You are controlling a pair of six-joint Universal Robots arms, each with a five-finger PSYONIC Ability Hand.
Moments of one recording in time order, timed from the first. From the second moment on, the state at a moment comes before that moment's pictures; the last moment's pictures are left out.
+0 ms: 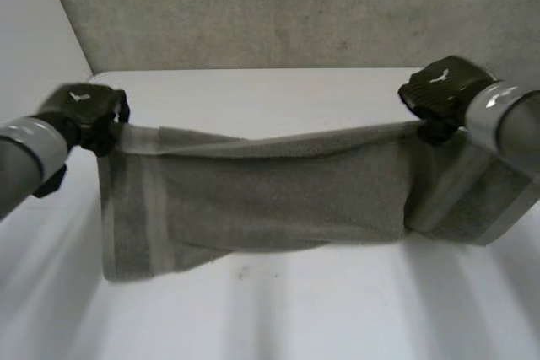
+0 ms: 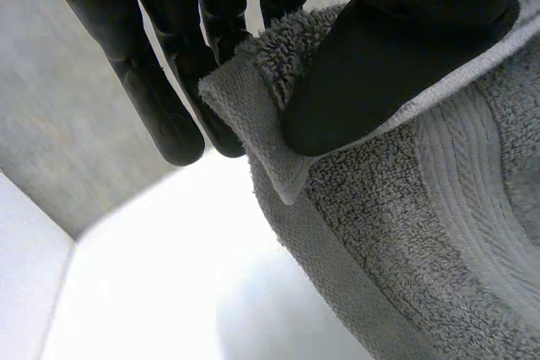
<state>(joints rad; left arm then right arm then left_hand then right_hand) 4.57 -1.85 -1.46 3.03 -1.37 3.46 1.88 -1.18 1.10 0.44 1.43 2.43 1.17 1.21 1.21 1.22 1.02 1.12 1.18 1.19 1.20 0.96</state>
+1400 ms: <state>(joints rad) 4.64 -1.88 -1.78 3.53 -1.38 3.40 1.79 -1.12 1.65 -0.17 1.27 2.93 1.17 1.22 1.21 1.22 1.03 0.56 0.56 0.54 0.54 0.37</state>
